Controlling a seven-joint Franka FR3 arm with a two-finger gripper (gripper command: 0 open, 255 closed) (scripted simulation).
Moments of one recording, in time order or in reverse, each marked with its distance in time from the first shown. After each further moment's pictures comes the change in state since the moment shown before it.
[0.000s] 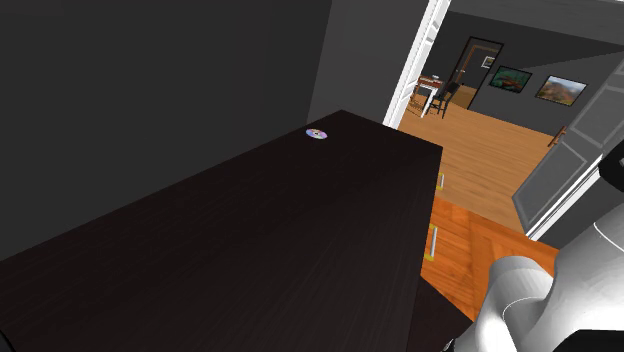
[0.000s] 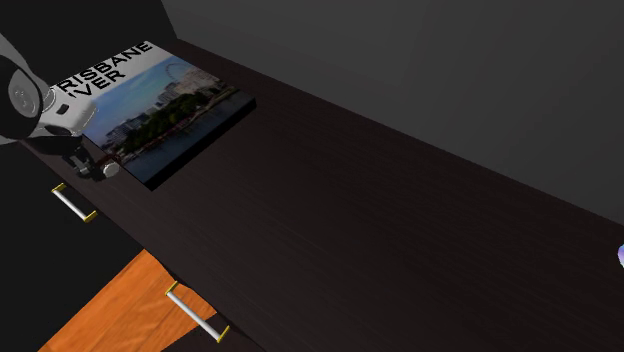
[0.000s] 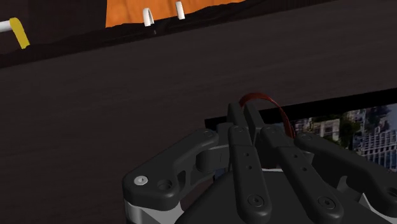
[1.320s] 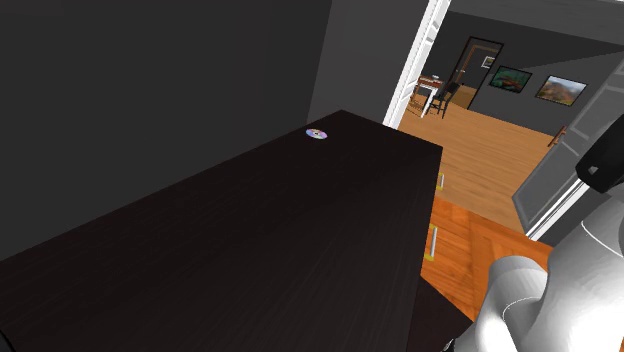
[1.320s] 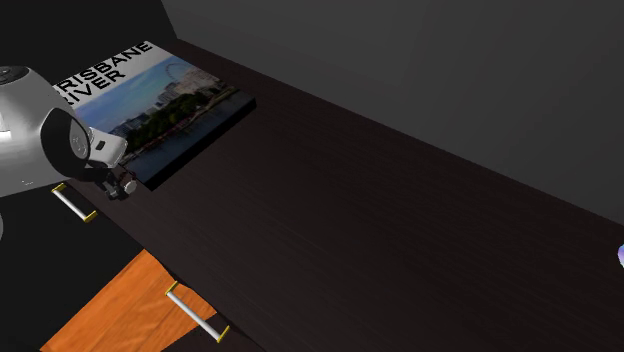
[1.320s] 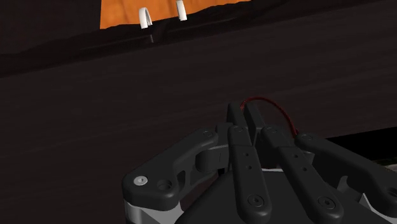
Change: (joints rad) arm 0.010 0.080 0.019 -0.165 -0.053 0.222 0.024
